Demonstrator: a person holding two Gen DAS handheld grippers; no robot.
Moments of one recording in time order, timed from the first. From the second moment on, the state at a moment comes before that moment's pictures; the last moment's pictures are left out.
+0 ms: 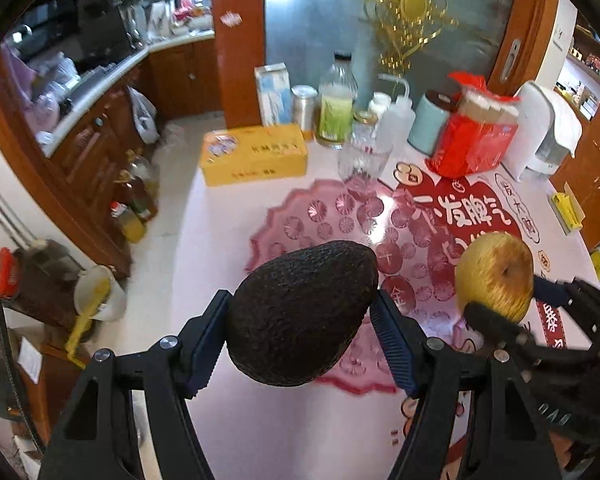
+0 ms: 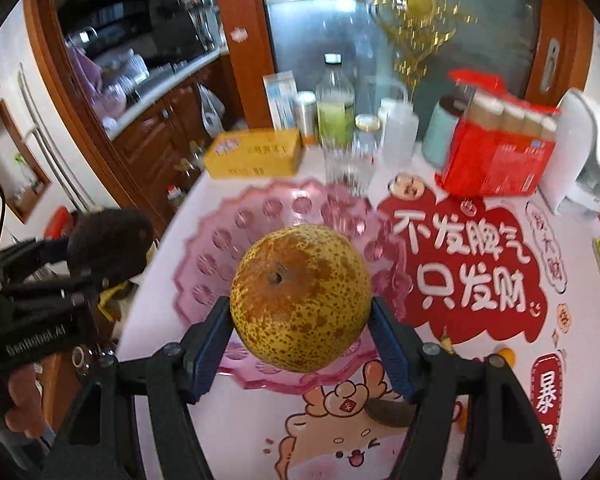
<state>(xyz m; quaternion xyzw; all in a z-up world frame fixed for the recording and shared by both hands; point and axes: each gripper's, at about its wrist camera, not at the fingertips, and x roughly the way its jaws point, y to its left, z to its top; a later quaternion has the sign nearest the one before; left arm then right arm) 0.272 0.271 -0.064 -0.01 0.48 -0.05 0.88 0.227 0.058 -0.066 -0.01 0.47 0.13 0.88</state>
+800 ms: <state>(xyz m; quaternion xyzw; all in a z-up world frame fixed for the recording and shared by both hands) 0.311 0.212 -0.200 0.02 0.55 -0.09 0.83 0.255 0.074 -0.190 -0.08 0.56 0.13 0.81</state>
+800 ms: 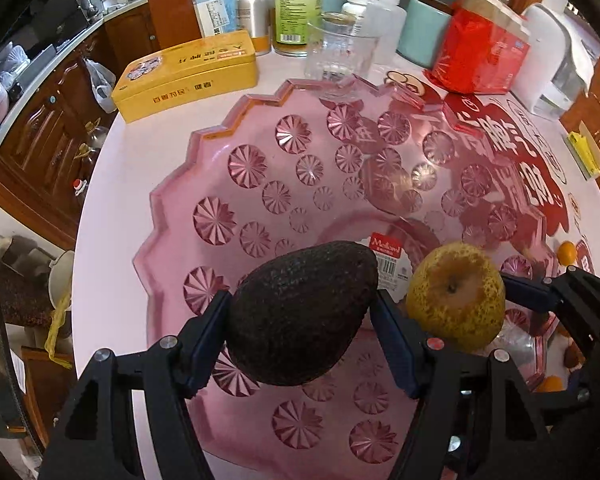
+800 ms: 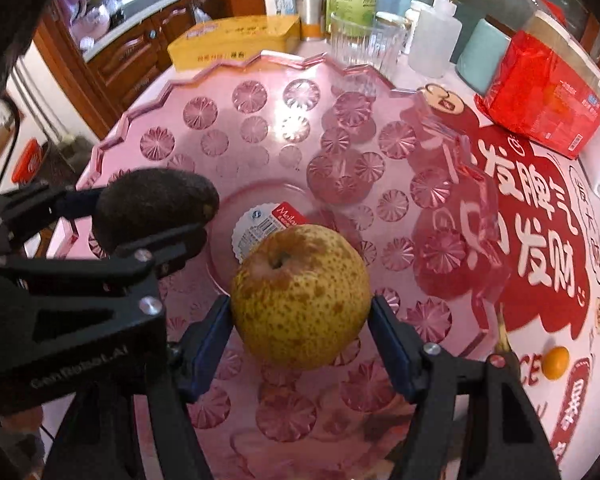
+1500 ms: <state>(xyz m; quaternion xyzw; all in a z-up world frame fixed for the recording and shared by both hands) 0.257 0.202 -0.125 0.03 0.50 -0.10 0.86 0.205 0.063 -0.139 -0.07 0.49 0.13 0.86</state>
